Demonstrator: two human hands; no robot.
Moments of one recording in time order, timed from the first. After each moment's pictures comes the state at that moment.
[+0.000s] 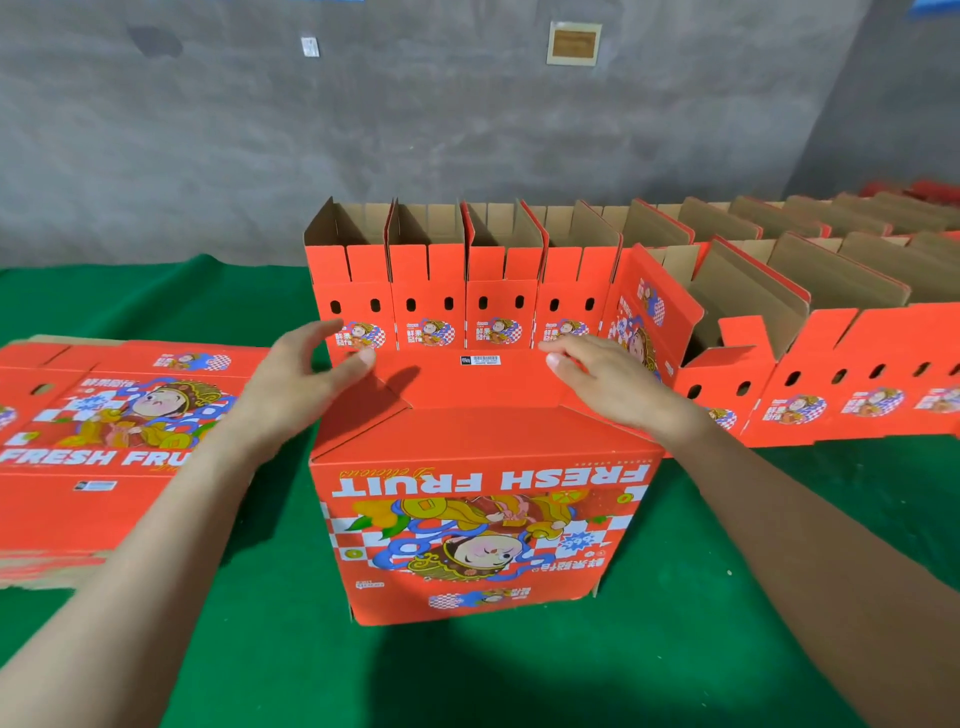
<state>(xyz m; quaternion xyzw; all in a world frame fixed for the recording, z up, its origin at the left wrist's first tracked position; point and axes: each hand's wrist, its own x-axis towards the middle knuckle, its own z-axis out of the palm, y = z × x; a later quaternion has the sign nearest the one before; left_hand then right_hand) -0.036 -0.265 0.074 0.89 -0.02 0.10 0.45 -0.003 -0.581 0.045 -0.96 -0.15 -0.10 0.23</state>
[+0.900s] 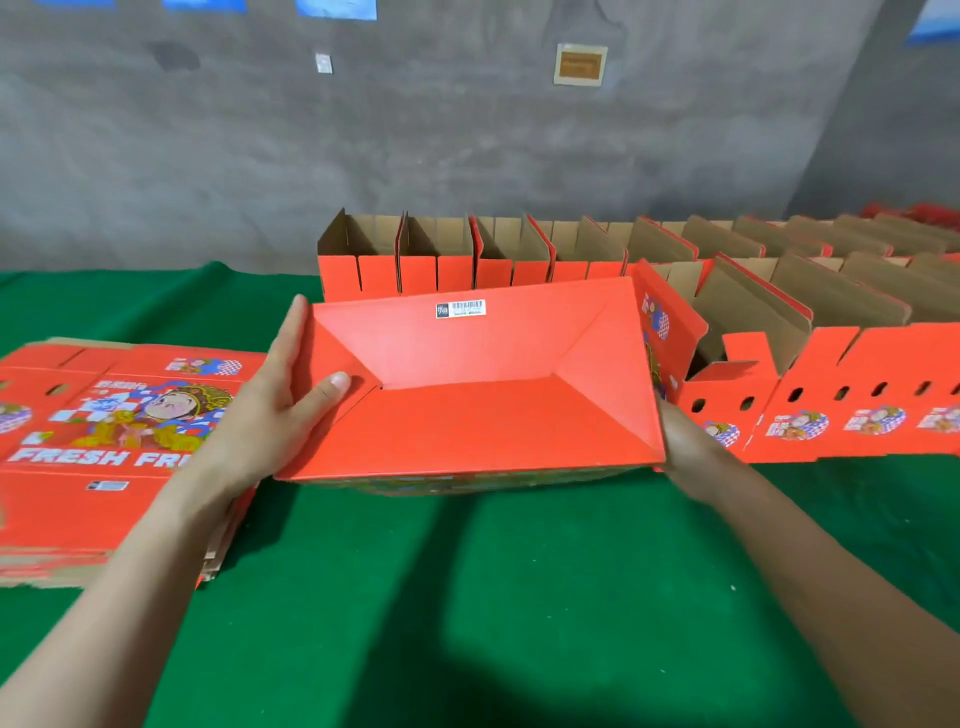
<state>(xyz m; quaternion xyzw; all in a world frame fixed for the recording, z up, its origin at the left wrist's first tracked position) -0.056 -0.237 0.062 0.87 -0.12 0.19 0.44 -0.069 -0.593 0.049 -0.81 0.10 0.02 0.57</state>
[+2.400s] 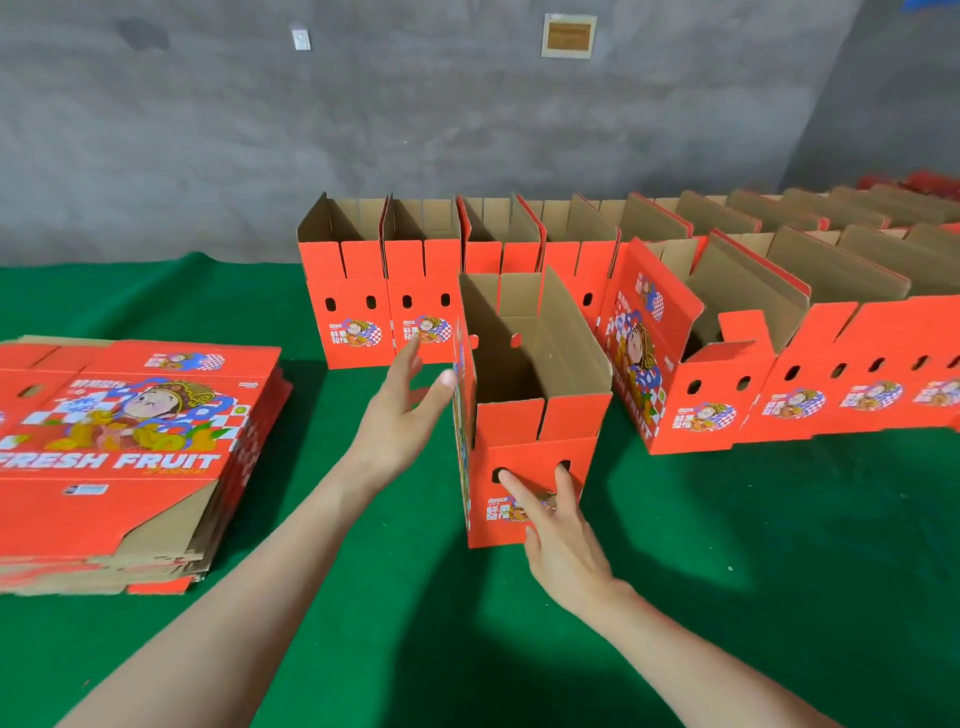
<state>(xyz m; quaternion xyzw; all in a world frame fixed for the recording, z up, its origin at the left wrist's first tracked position) -0.029 -0.335 0.019 0.80 -0.11 0.06 0.59 -0.086 -0.526 -0.100 -0.98 -0.03 -0.01 0.21</state>
